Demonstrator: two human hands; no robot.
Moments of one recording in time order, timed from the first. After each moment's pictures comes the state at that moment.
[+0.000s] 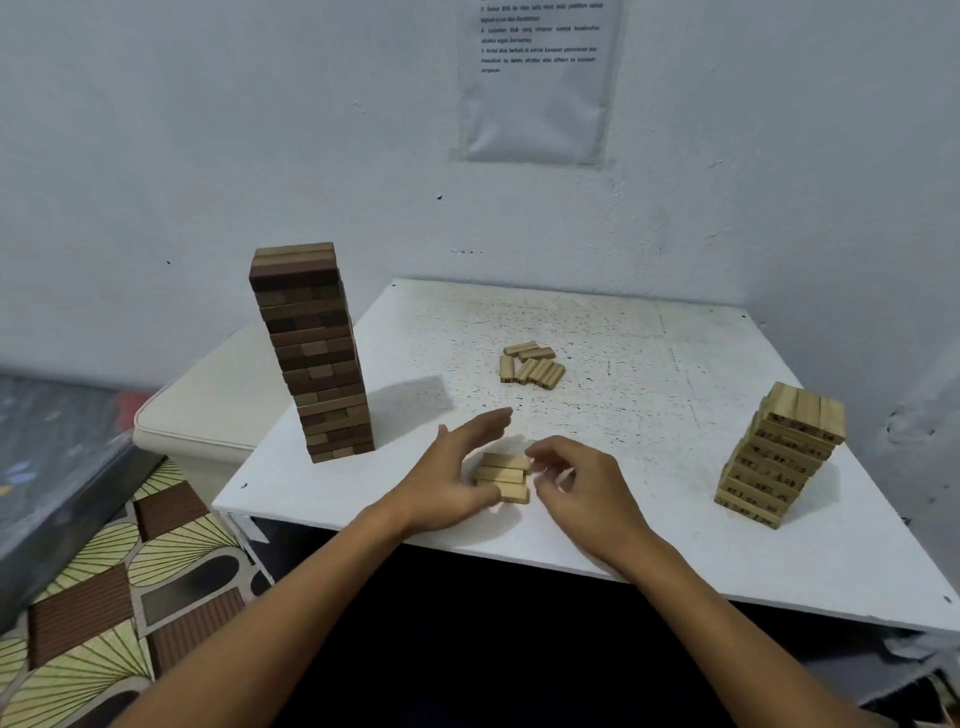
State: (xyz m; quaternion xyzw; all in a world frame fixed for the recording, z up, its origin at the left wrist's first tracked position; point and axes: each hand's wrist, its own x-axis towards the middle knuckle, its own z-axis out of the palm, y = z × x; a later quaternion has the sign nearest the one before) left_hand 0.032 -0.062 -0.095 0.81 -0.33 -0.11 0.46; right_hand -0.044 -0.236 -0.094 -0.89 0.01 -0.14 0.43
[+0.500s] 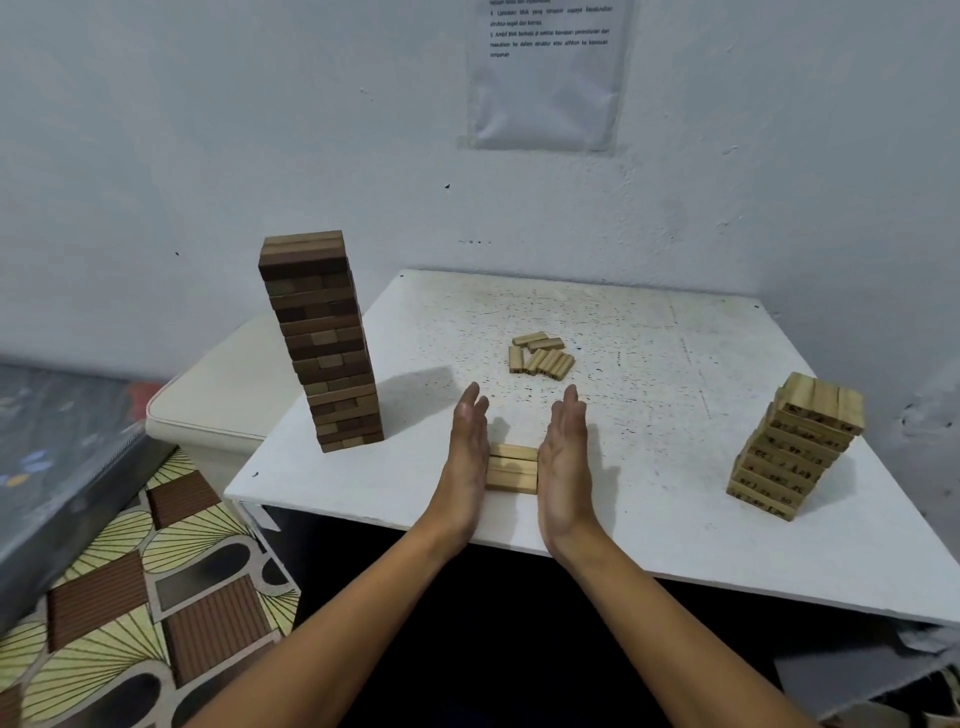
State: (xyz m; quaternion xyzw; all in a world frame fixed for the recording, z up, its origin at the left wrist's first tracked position) left_hand 0.004 -0.093 -0.098 0.62 -0.10 -0.11 0.77; right_hand -0.025 -0.180 -0.094 -0.58 0.11 -0.15 0.79
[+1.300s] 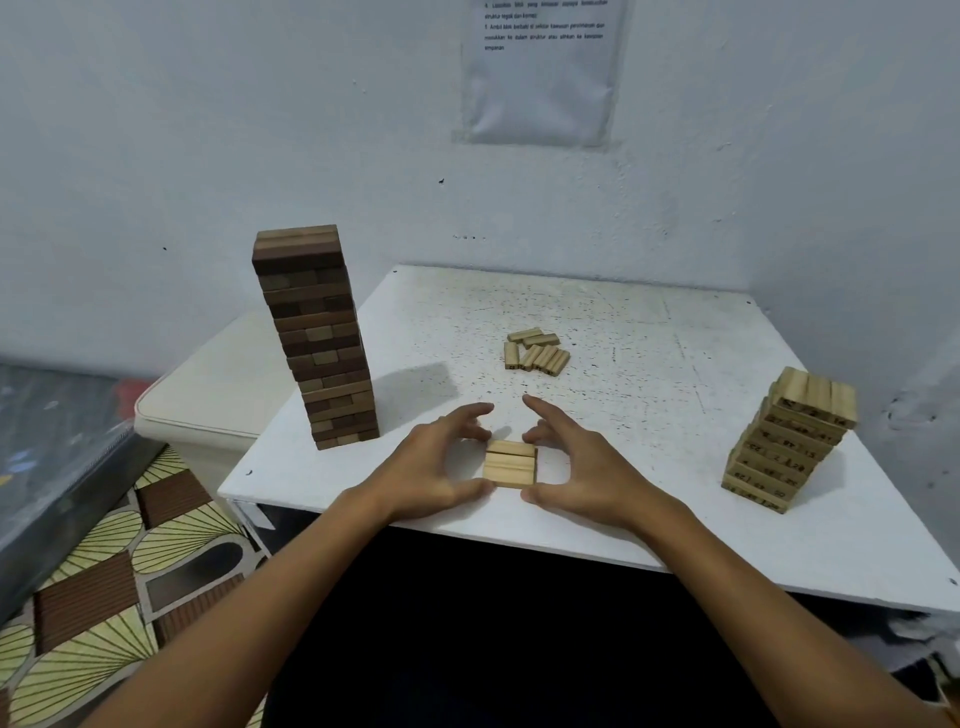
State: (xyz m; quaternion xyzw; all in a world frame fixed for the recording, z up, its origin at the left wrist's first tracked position) left_hand 0.051 -0.033 -0.108 0.86 -0.34 -0.06 0.37; right_hand -0.028 -0.251 -0.093 -0.91 -0.04 0.02 0.40
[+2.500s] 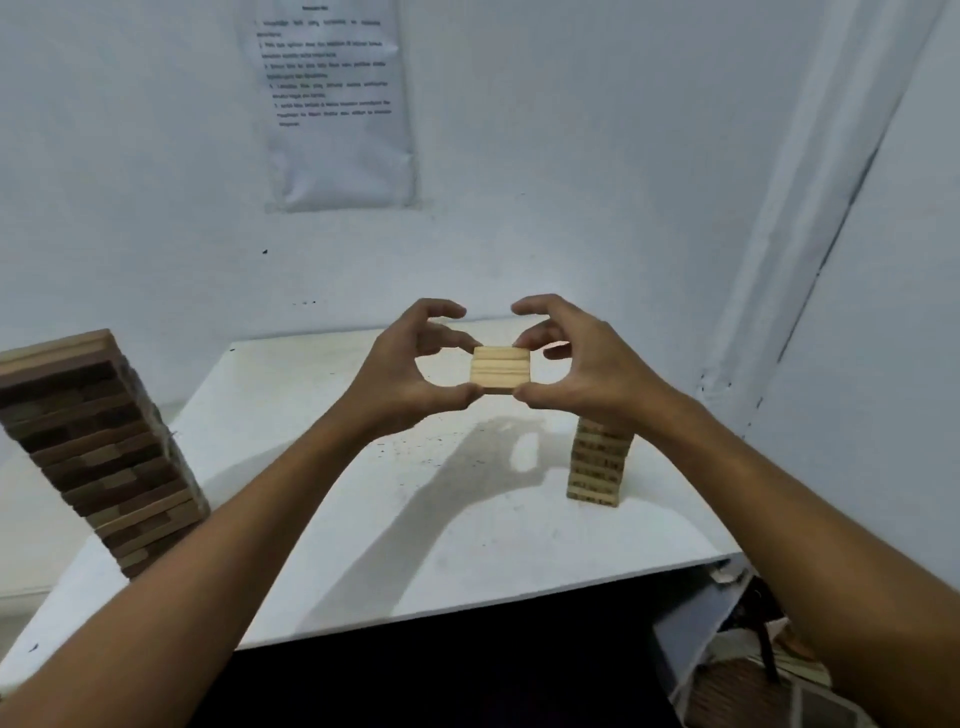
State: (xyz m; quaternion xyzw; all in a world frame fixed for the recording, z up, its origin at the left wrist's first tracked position) left_hand 0.057 -0.175 0.021 0.74 -0.47 0.00 0.48; right_hand -0.073 -0.355 0.039 -0.91 0.01 -0.21 0.37
